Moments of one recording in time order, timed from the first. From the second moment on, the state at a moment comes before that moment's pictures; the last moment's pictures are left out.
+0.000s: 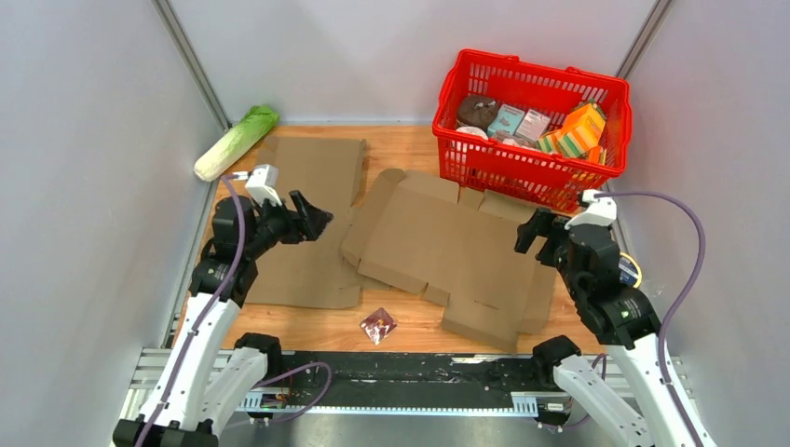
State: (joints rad) left arm -0.12 0.76 0.79 -0.36 0.36 -0.43; right arm 0.38 0.56 0.86 -0.71 0.36 0.43
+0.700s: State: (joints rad) left arm -0.35 0.68 0.77 -0.36 0.36 -0.45; right arm 0.04 1.07 0.75 -0.59 0.34 0.50
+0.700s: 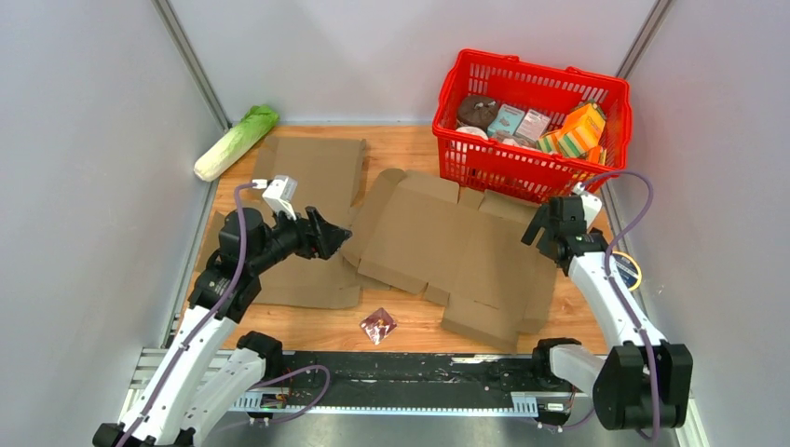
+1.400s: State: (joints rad) left arm -0.38 0.70 0.71 -0.31 0.44 -0.46; right arm -0.19 1.29 0.66 -0.27 0.13 0.46
